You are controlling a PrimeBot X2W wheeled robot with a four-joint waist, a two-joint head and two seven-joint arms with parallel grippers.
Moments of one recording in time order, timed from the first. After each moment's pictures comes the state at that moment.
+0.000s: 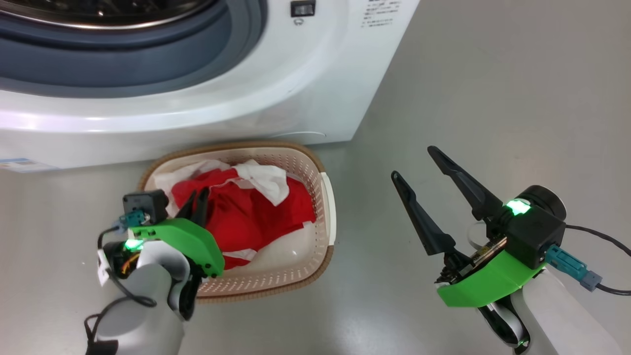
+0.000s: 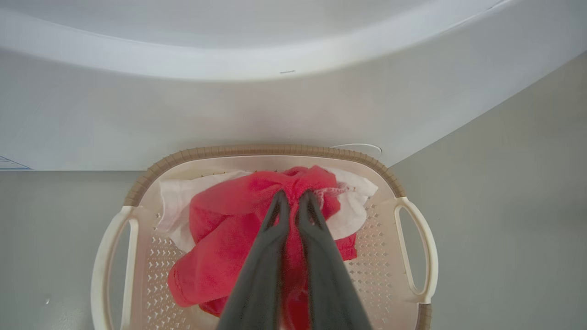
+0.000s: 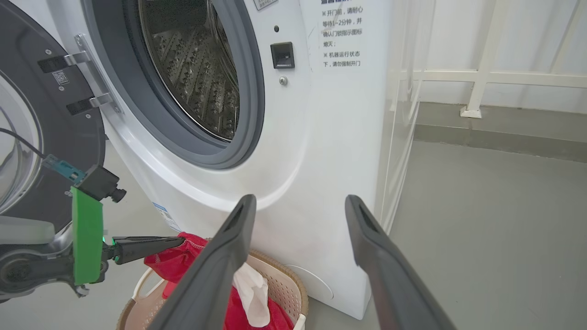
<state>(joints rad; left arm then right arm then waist) -0.69 0.05 -0.25 0.98 -0.47 -0.07 -0.18 -0.31 -0.22 0.37 0.06 0.37 0.12 -0.26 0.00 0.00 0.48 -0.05</state>
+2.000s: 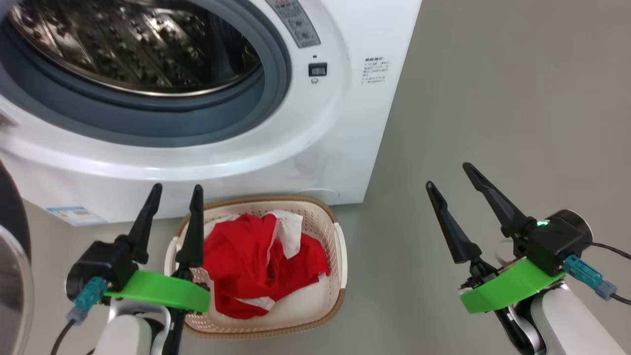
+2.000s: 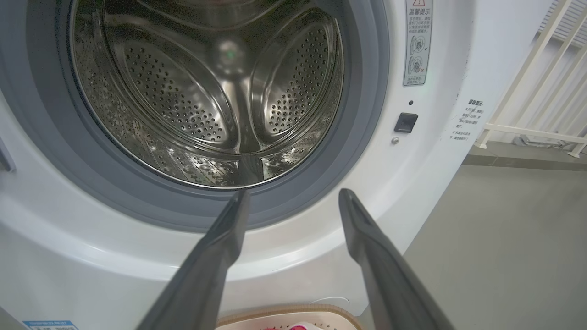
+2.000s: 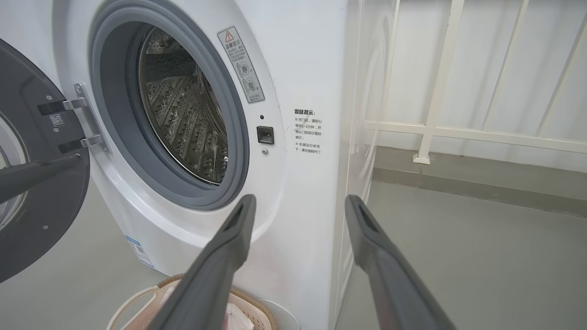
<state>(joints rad) -0.32 0.03 -0.03 0.33 -0.26 -0.12 -0.25 -0.23 -0.20 0.25 0.12 0.33 0.12 -0.26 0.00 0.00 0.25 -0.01</state>
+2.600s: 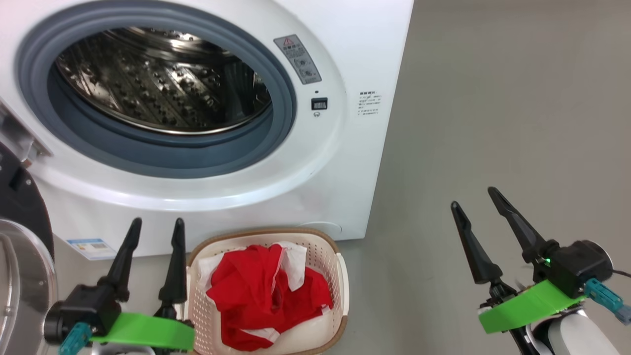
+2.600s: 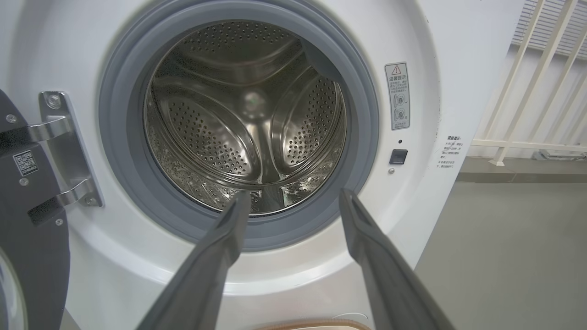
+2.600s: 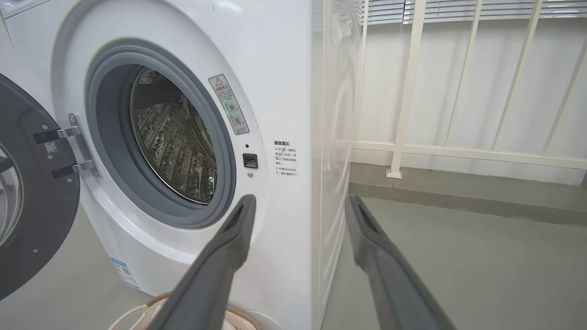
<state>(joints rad) -0.16 0.04 0.04 0.19 -0.19 -0.12 -0.25 -0.12 -0.19 0.16 0.11 0.33 0.12 -0.26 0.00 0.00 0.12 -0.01</state>
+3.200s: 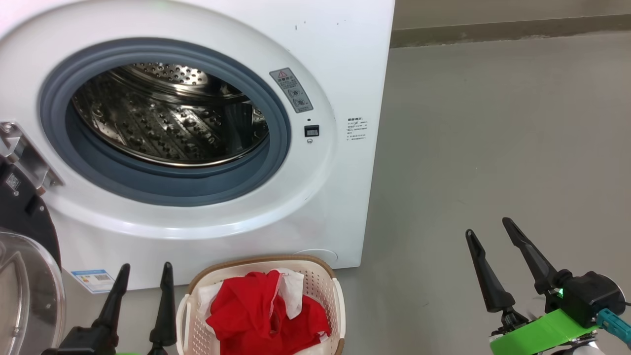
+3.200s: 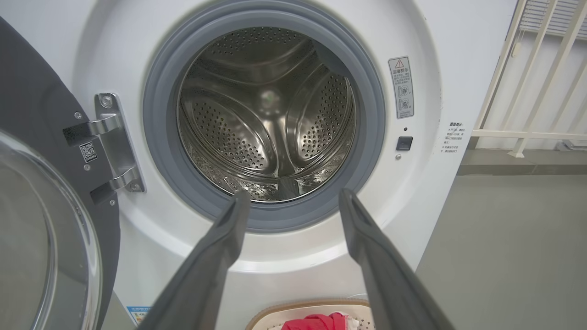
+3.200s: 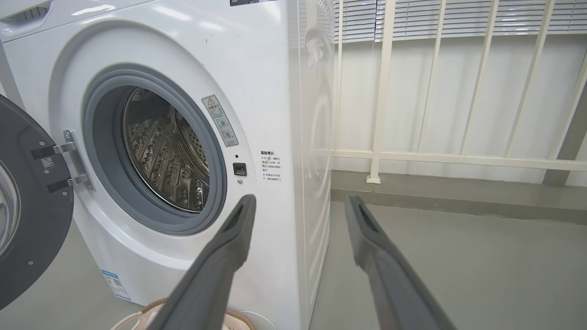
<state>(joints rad) -0.01 0.04 0.08 0.17 -0.15 -0.09 -0.25 0.01 -0.17 0.10 0.07 0.33 0.12 -0.26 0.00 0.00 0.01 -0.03</state>
